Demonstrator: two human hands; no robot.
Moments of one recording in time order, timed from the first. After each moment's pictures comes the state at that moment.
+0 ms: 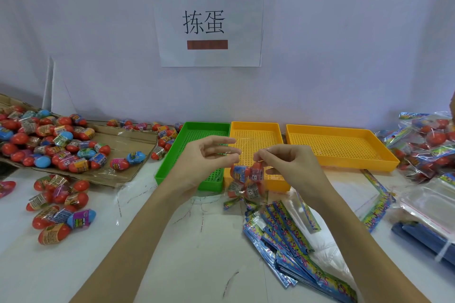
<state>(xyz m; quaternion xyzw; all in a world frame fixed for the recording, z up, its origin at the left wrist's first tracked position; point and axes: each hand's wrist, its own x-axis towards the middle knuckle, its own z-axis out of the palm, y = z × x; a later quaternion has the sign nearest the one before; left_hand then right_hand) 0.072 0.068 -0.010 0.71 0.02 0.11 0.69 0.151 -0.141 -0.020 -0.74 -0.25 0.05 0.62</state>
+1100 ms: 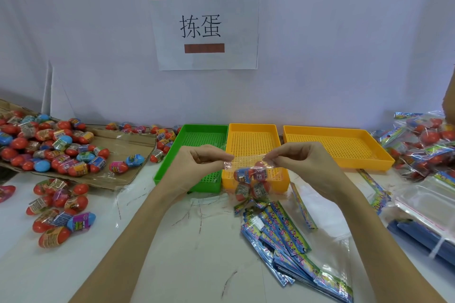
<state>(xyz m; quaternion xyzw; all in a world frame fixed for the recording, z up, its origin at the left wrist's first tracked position) 0.075 0.089 -0.025 0.77 -0.05 0.13 0.62 0.165 -0.175 -0.008 -0.74 -0.30 0.08 0.60</state>
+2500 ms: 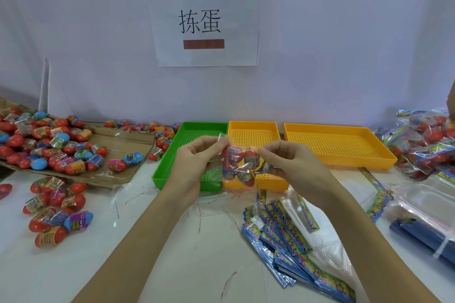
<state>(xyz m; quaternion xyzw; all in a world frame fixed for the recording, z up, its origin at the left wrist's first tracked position) 0.072 0.057 -0.011 0.60 0.09 0.16 0.78 0.148 -0.150 -0.011 -0.70 -0.23 0.14 0.66</state>
